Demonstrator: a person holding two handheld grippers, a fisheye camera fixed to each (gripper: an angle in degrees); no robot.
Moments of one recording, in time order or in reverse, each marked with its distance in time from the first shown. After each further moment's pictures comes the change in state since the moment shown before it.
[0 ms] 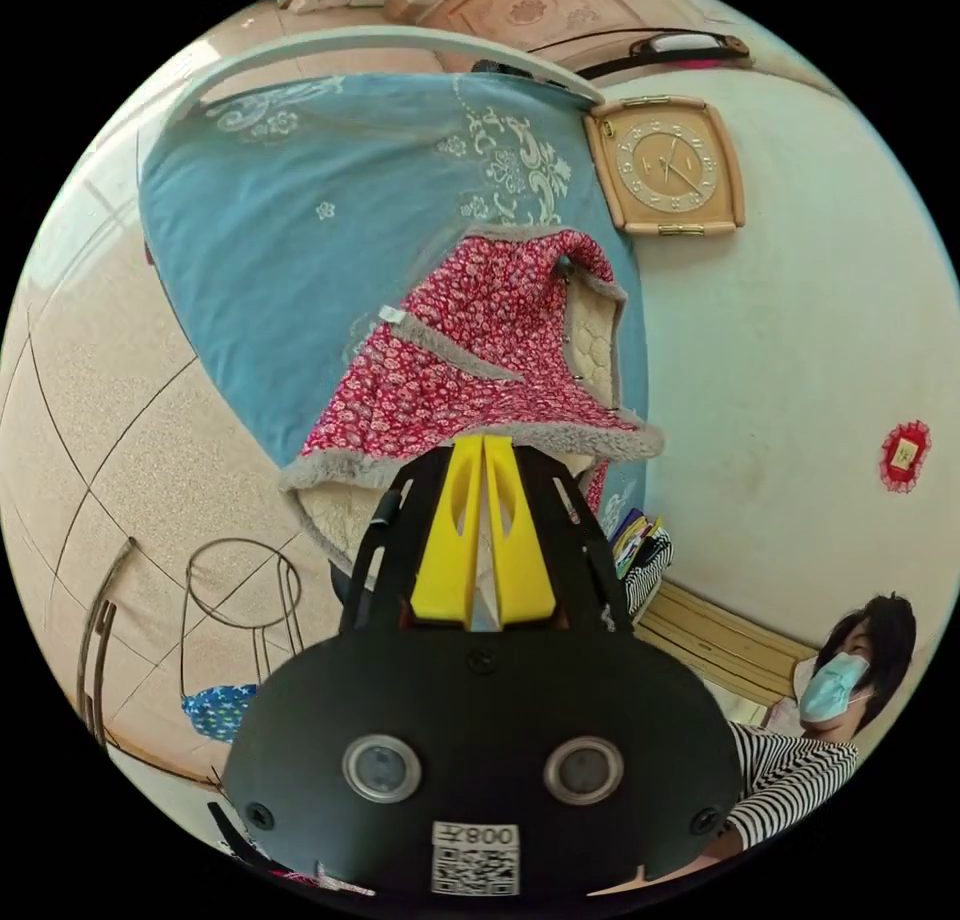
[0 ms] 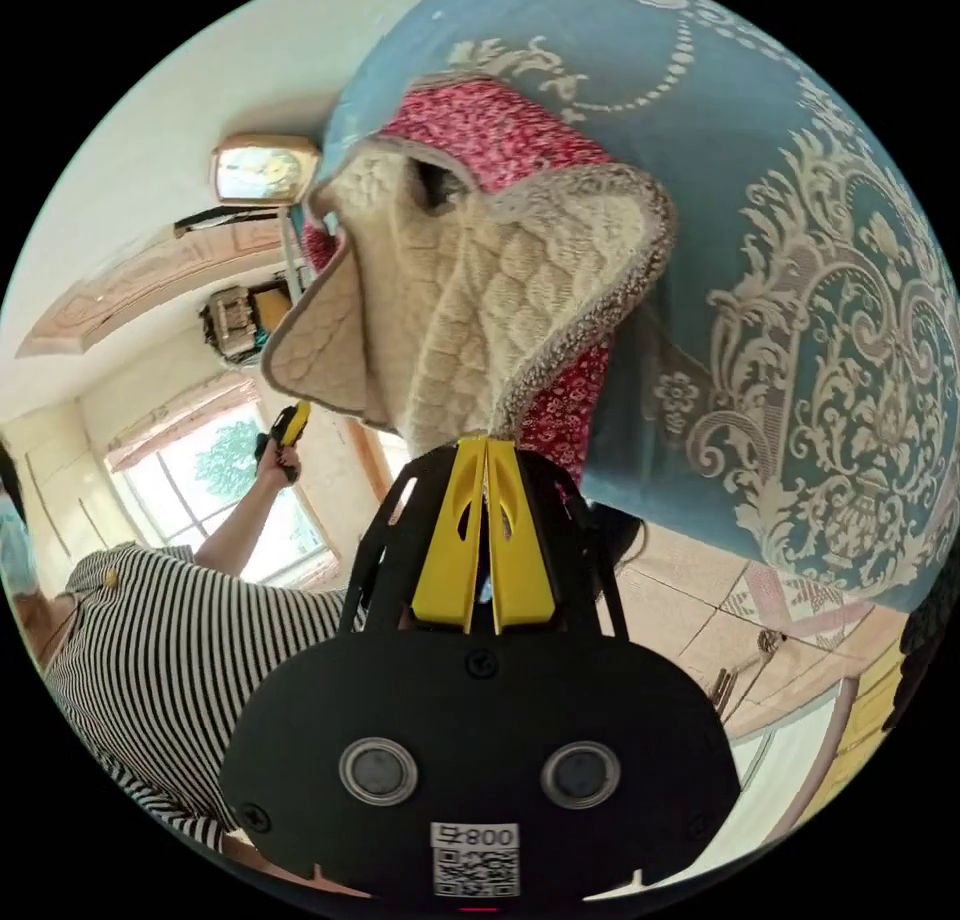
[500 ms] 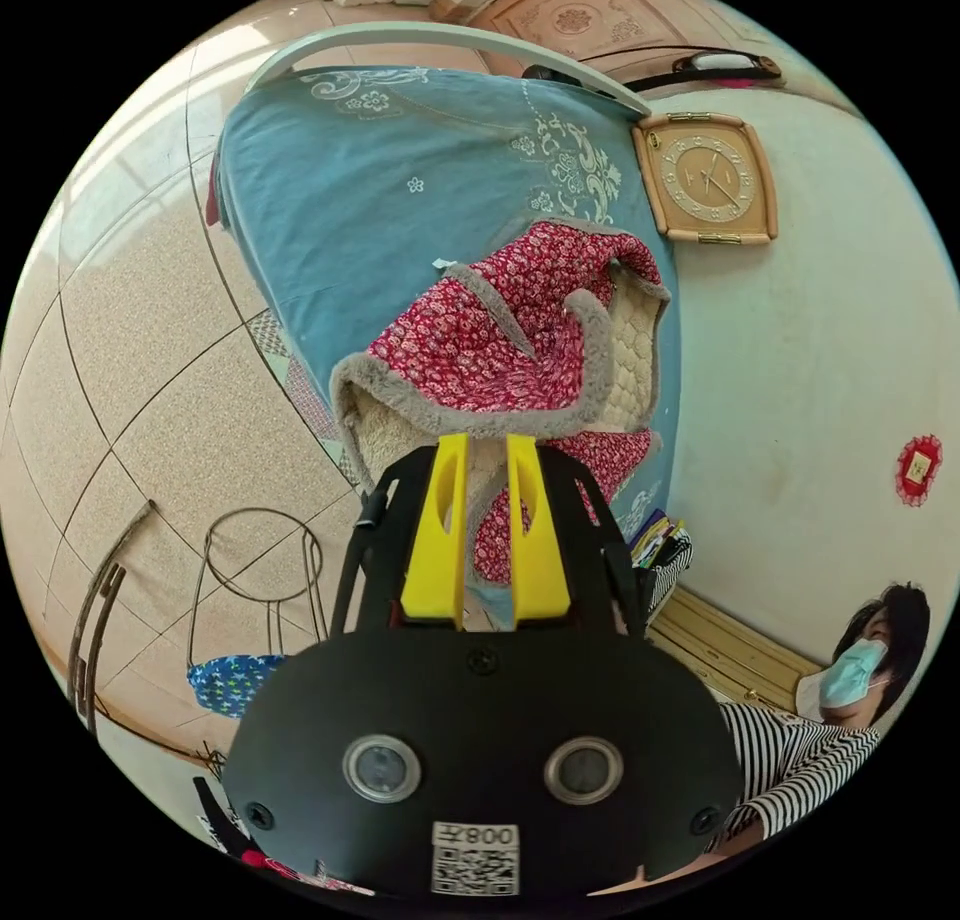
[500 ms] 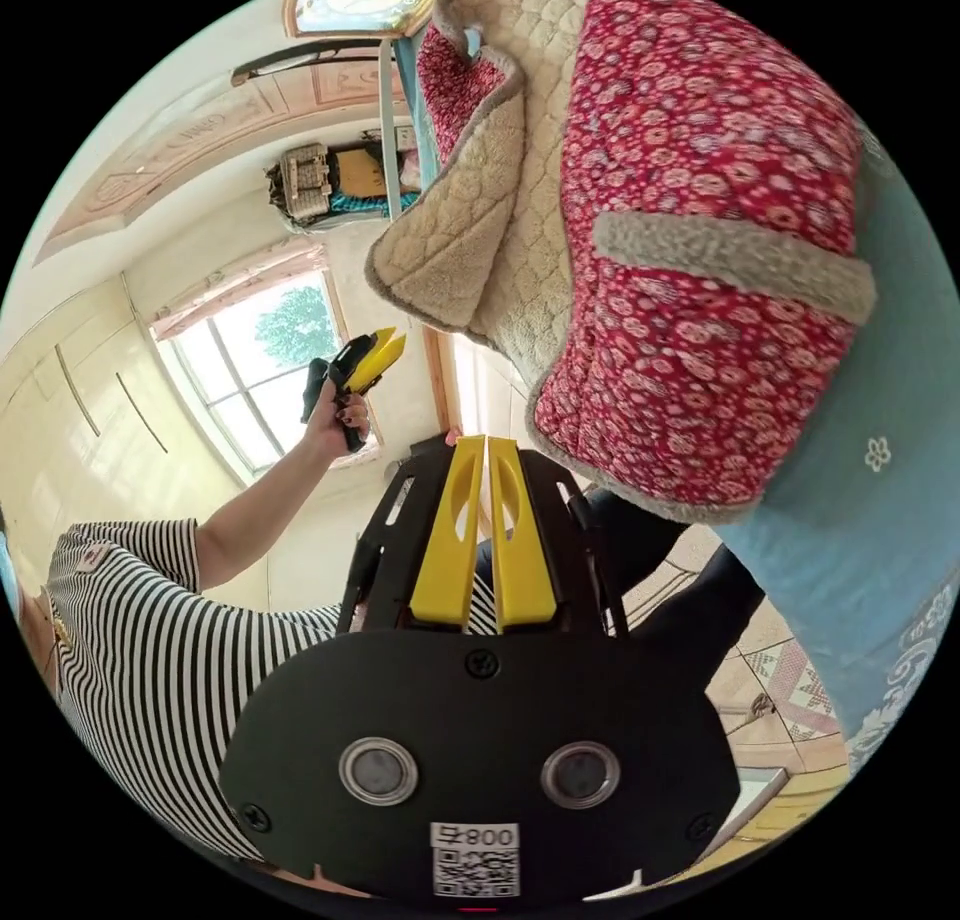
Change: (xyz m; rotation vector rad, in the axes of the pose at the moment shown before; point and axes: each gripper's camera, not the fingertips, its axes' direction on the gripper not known) left arm 0.036 0.065 0.004 -0.051 -0.032 -0.065; right arm -0.037 -0.041 0.096 -0.324 -0.150 -0.221
